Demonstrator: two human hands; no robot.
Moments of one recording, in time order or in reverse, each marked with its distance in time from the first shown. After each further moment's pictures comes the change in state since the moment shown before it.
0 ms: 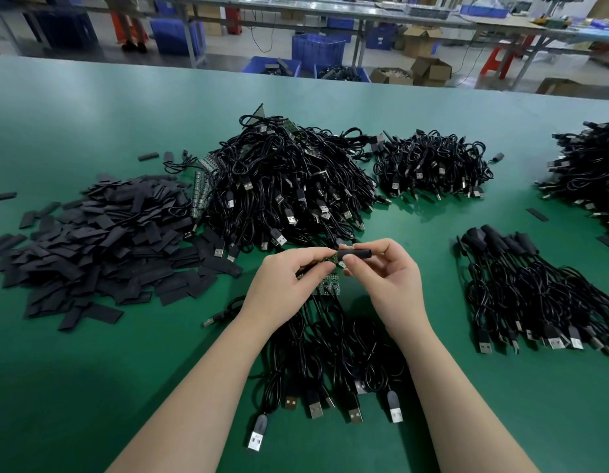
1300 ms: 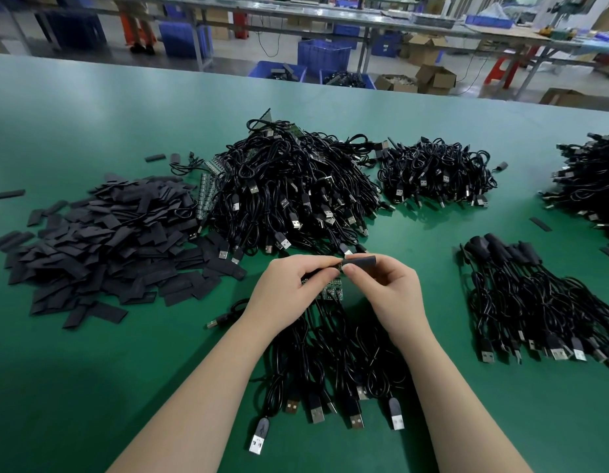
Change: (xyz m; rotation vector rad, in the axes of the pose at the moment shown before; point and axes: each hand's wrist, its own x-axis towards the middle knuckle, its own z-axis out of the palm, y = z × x) left_hand -0.001 0.003 -0.003 -0.027 -0.056 -0.048; right_hand 0.001 0.001 -0.001 -0.168 -0.040 -0.002
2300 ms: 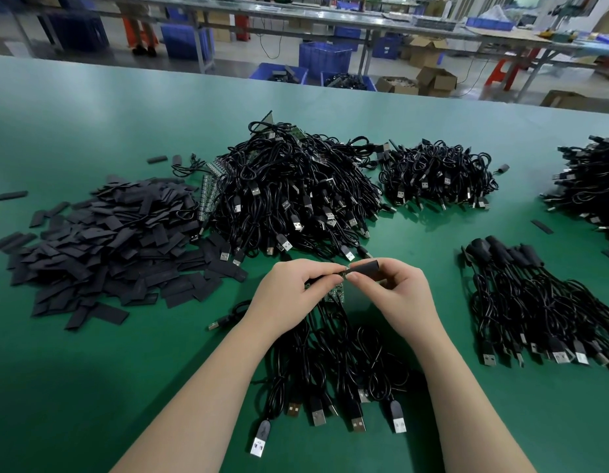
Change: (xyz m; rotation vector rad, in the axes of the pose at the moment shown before) left_hand 0.000 -0.003 -0.001 0.062 -0.049 -0.037; right_hand 0.003 -0.003 -0.013 -0.239 -0.065 -0.003
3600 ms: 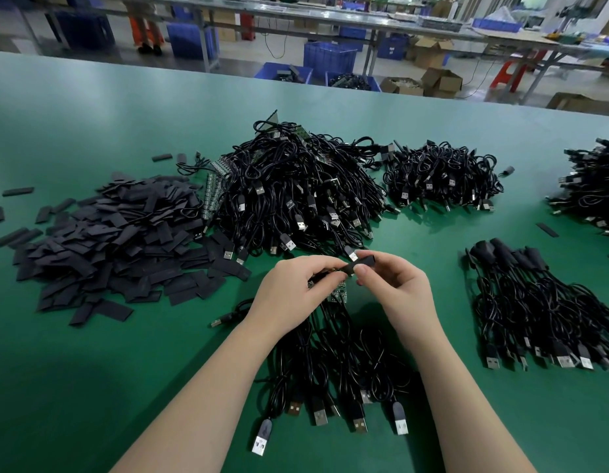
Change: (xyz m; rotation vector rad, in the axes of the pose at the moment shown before) left_hand -0.002 0.006 0.000 0.037 0.065 0.044; right_hand -0.002 -0.004 0.008 0.308 0.039 0.069
